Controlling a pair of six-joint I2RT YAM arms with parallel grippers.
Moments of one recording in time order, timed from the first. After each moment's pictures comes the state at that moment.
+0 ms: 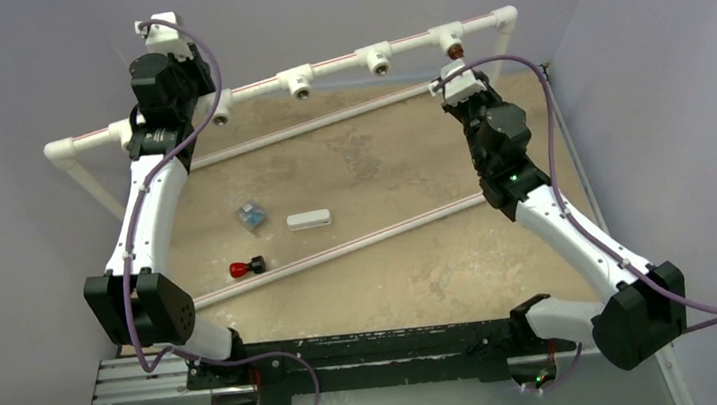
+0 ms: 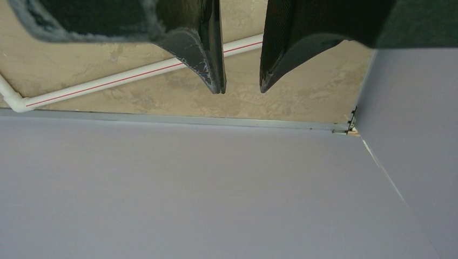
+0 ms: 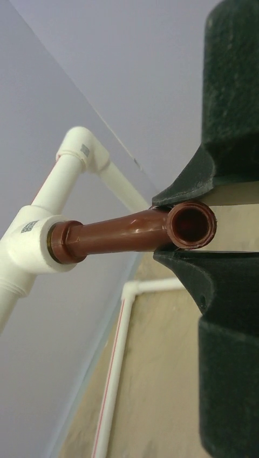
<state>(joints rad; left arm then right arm) -0.03 1.51 1.54 -0.12 -0.03 -0.09 0.41 1.20 0.99 0.31 0.38 -0.70</state>
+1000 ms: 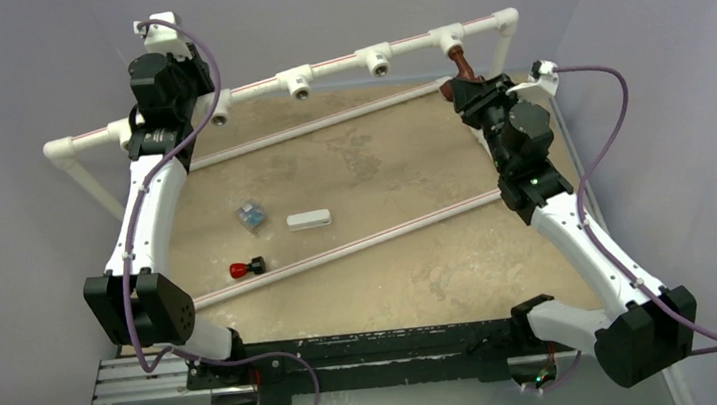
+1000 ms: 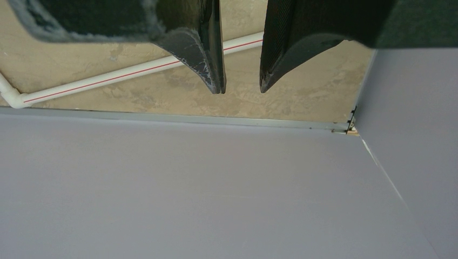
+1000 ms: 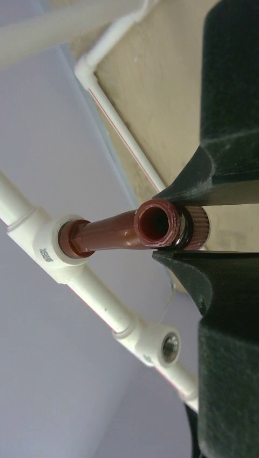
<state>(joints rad) -0.03 1.51 1.54 -0.12 -0.03 -0.09 0.32 1.10 0.99 0.20 0.21 0.71</state>
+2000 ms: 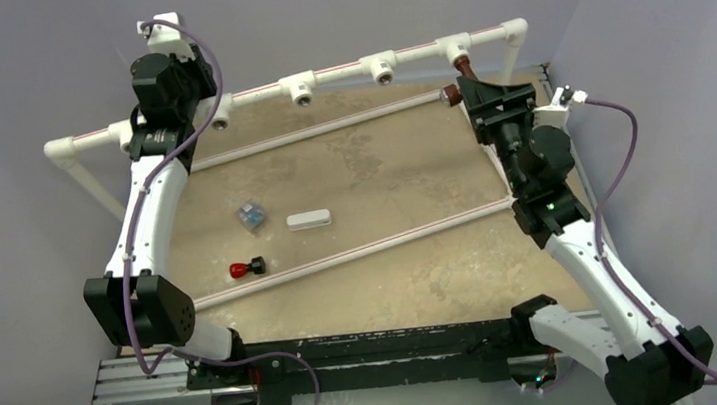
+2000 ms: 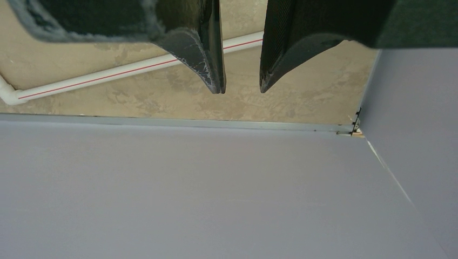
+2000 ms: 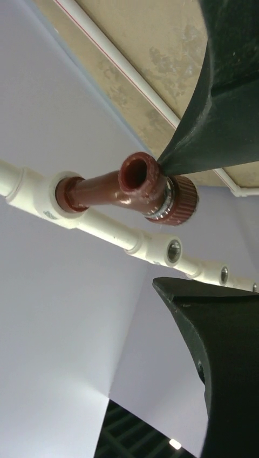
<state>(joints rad) -0.04 1.51 1.54 -0.13 -0.03 -0.09 0.31 0.96 0.89 0.22 0.19 1.24</state>
